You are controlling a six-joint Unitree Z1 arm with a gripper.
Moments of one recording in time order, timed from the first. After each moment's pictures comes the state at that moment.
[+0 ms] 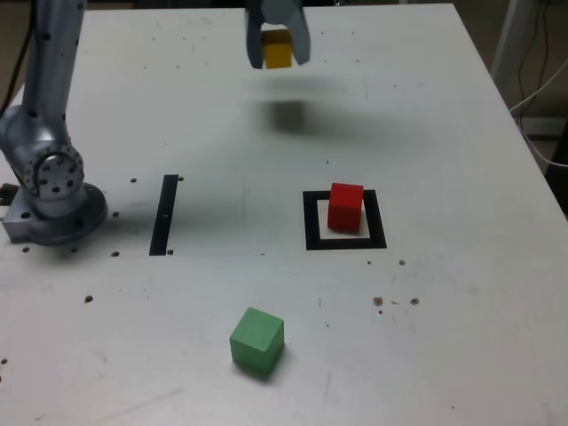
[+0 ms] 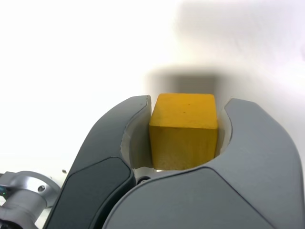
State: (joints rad) arm 0.64 2.04 -1.73 1.34 0.12 0.61
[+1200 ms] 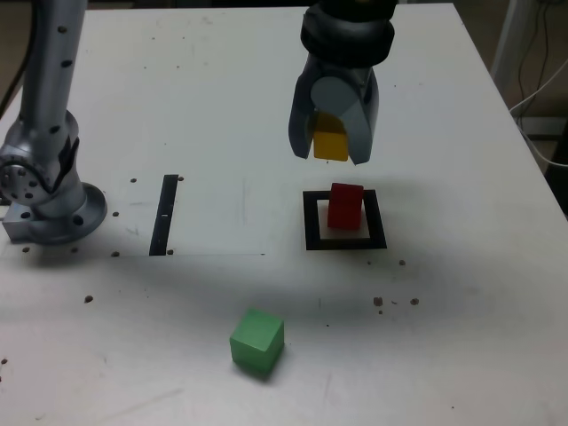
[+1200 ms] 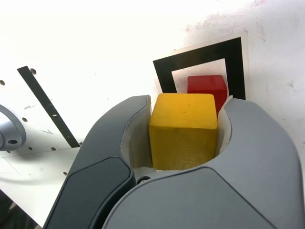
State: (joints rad) arm -0.04 2.00 -1.72 1.43 0.07 0.20
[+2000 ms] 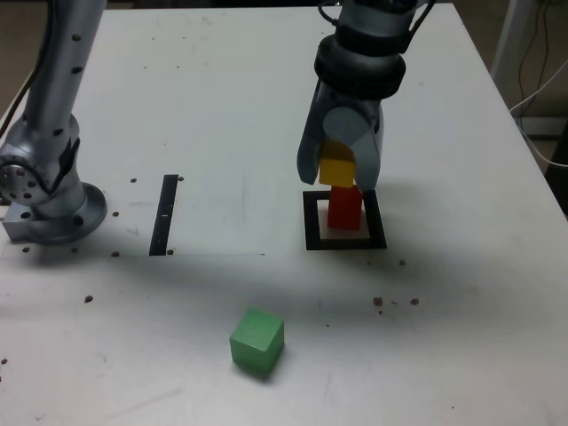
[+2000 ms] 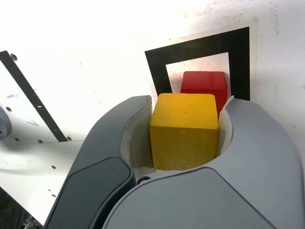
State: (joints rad) arm -0.06 2.08 -1.72 1.41 0.04 0.14
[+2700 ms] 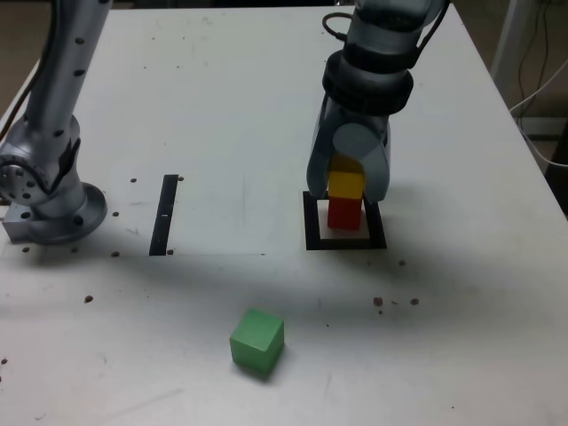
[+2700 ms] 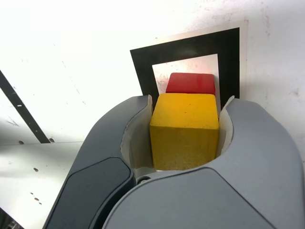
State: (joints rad) arm -0.08 2.10 -1.71 1.37 0.04 0.10
